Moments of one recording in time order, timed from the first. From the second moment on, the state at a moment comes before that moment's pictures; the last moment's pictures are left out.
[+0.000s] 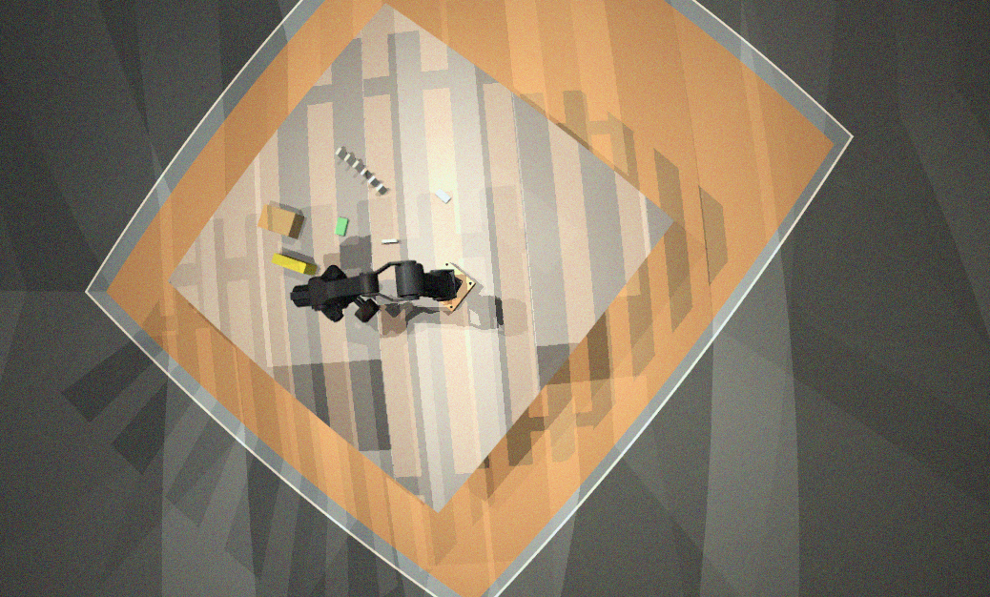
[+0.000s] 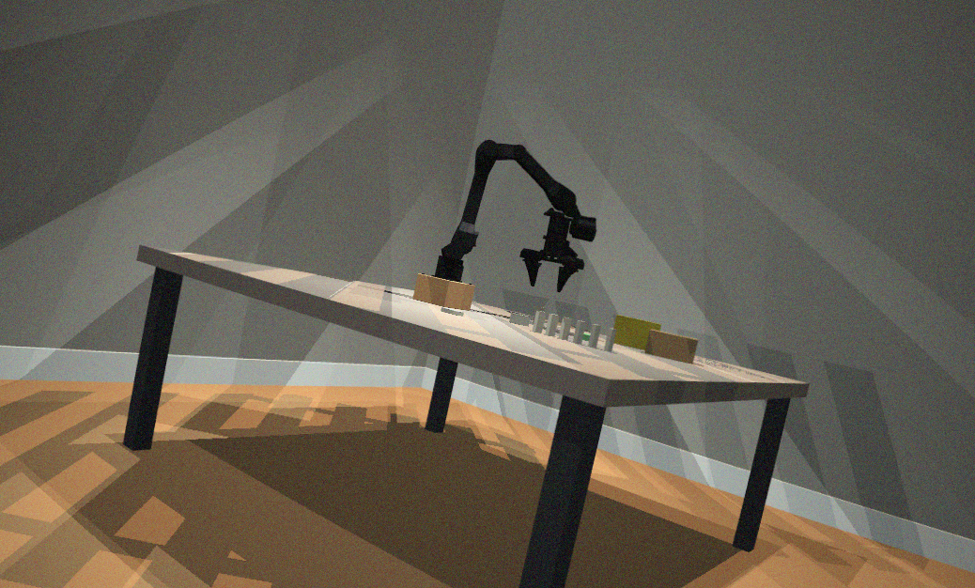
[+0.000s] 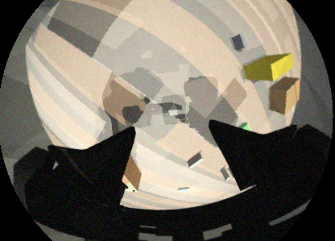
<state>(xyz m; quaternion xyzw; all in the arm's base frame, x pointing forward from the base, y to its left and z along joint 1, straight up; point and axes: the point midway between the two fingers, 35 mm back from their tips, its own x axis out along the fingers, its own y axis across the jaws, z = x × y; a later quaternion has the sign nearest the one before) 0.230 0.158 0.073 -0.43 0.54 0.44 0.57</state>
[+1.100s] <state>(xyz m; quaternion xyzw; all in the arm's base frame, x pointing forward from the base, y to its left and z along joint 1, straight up) 0.230 0.158 -0.005 -0.44 0.55 0.44 0.57</state>
